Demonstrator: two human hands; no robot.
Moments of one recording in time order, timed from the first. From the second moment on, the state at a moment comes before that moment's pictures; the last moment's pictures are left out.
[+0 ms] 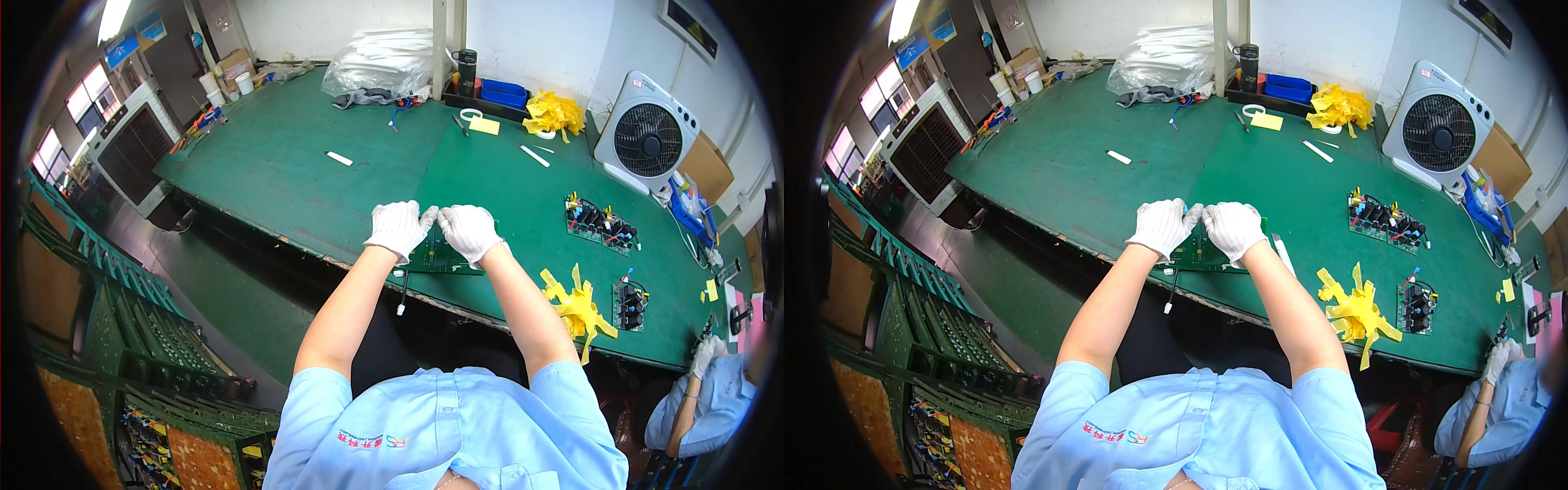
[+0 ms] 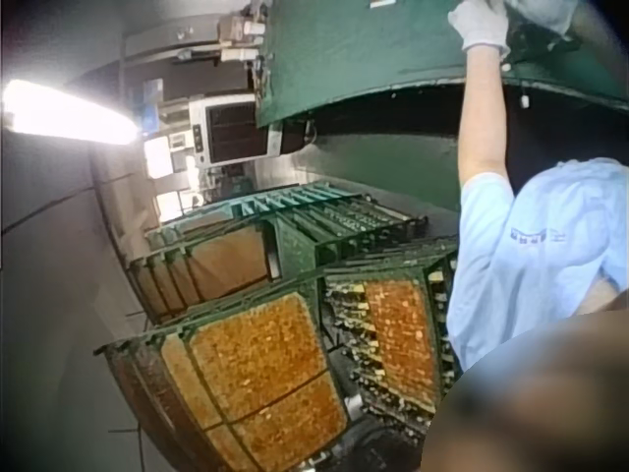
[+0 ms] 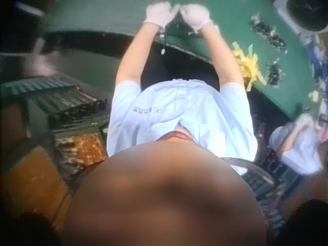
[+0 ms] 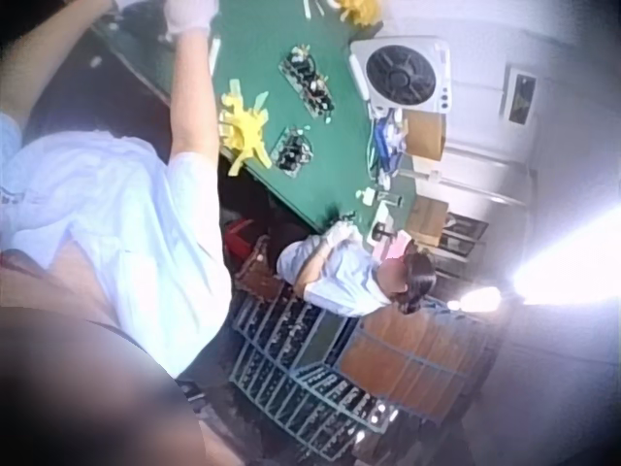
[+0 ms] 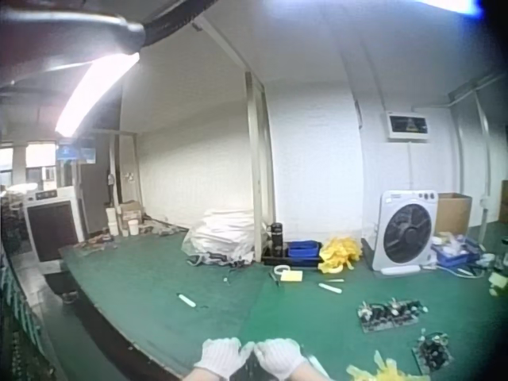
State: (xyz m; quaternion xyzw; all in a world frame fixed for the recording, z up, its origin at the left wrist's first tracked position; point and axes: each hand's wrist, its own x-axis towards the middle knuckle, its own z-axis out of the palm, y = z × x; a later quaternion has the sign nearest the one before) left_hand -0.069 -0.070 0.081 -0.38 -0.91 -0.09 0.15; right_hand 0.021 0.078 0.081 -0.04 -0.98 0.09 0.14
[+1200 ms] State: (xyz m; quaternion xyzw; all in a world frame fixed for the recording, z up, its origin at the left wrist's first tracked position) left_hand -0.095 -0.068 0.087 -0.14 -0.99 -0.04 0.03; right_hand 0.009 0.069 0.076 -0.20 -0.96 0.09 0.20
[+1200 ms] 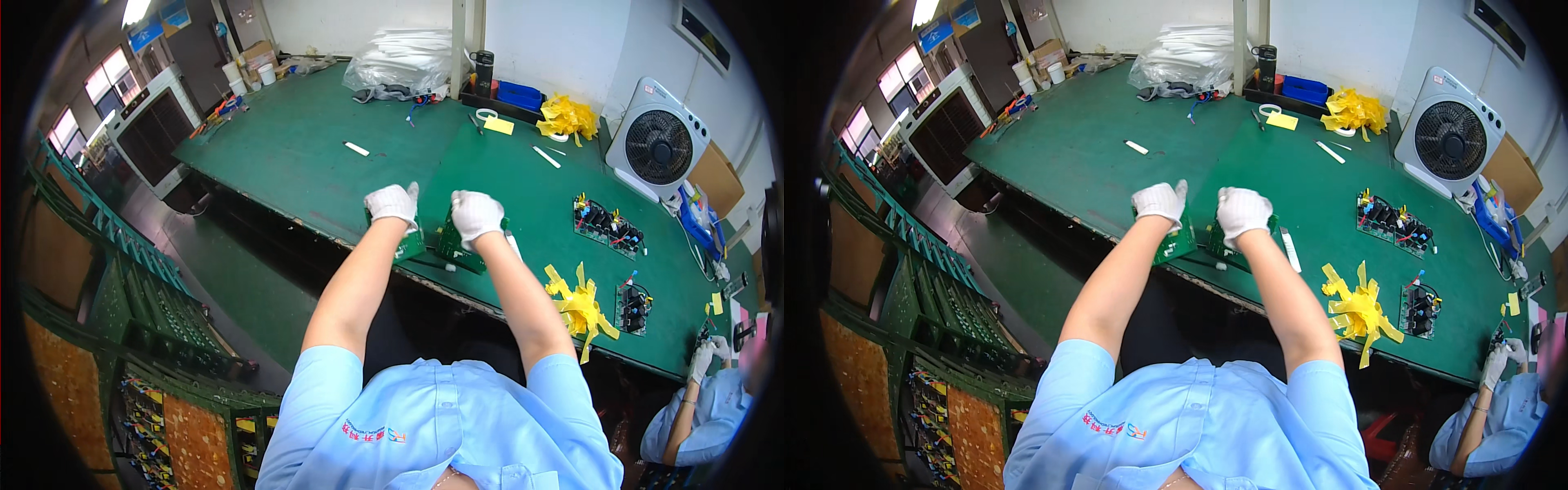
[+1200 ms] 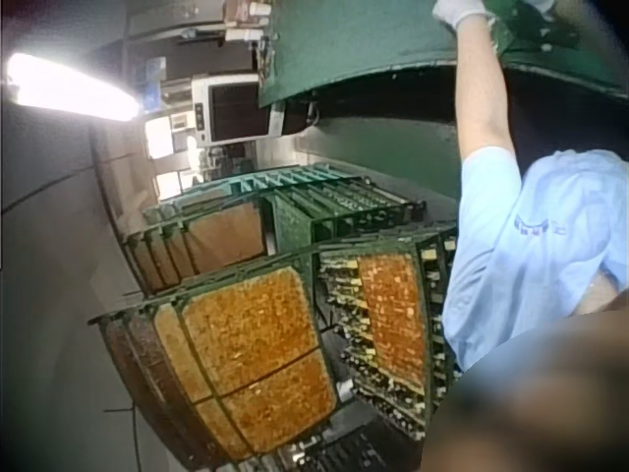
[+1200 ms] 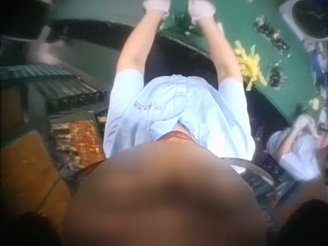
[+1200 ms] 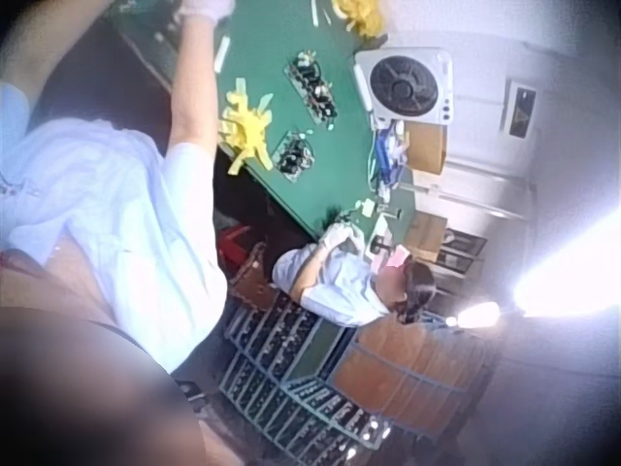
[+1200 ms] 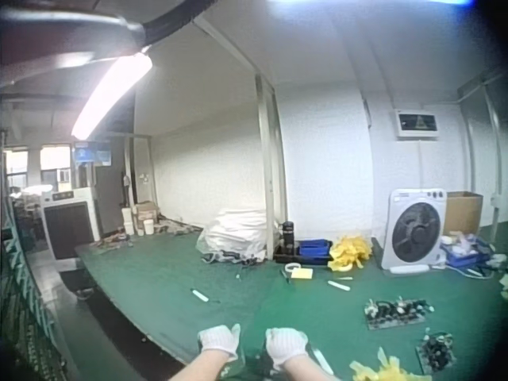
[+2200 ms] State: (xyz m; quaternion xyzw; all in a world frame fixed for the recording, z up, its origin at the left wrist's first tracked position) left_hand -0.050 -0.088 0.015 -0.44 -0.74 -0.42 0.27; right_hand 0.102 0.126 0.019 -0.30 -0.92 0.08 0.24
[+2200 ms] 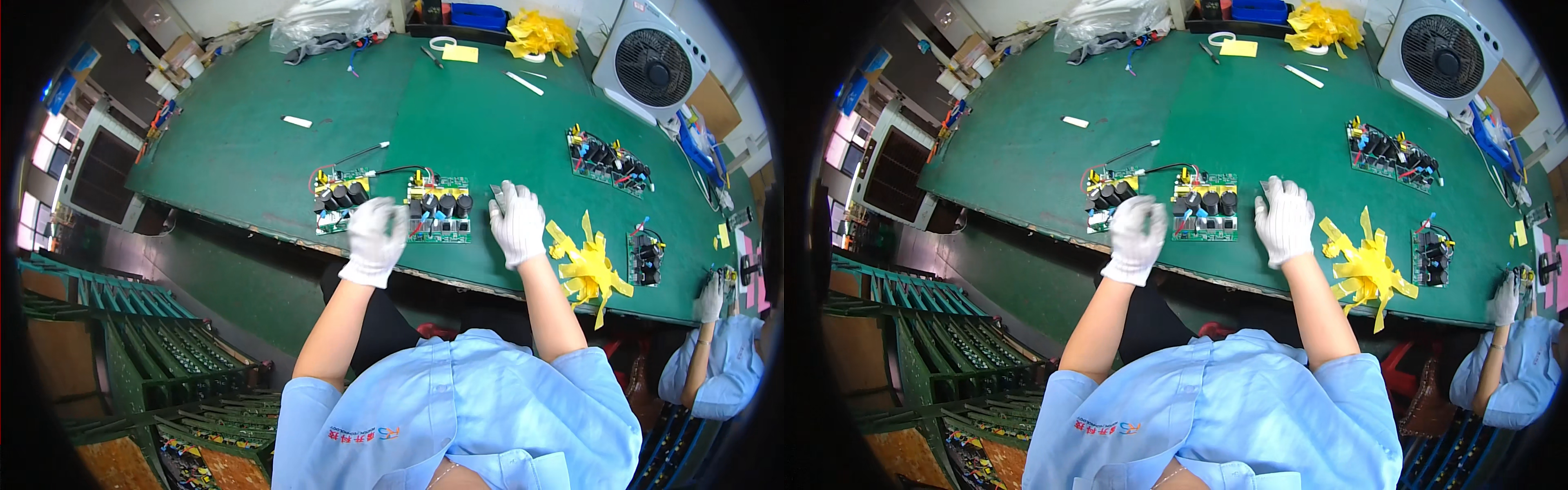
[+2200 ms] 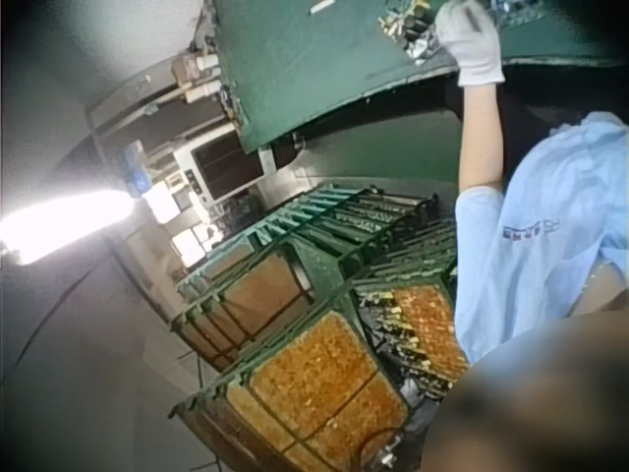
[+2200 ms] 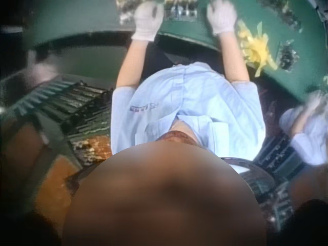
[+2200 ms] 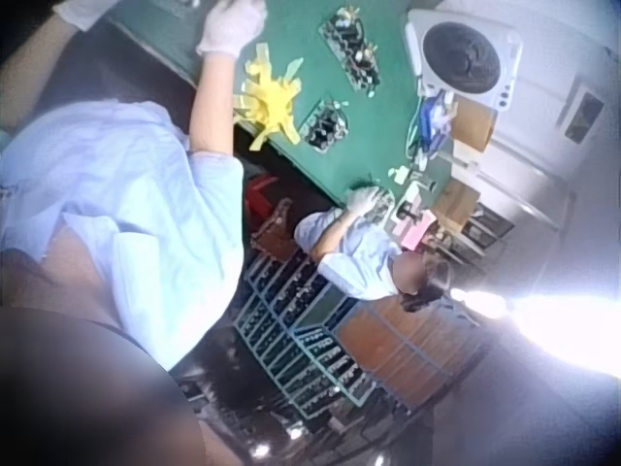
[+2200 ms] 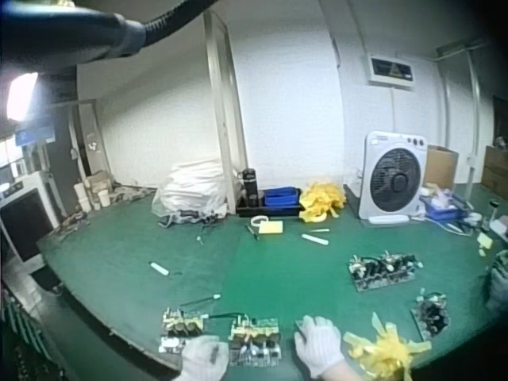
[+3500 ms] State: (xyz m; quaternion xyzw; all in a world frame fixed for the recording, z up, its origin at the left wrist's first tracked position) left_hand -0.013 0.005 0.002 -0.59 -0.75 -0.29 0.07; right_hand 0.172 0.073 -0.021 -0.20 -0.92 0.22 0.24
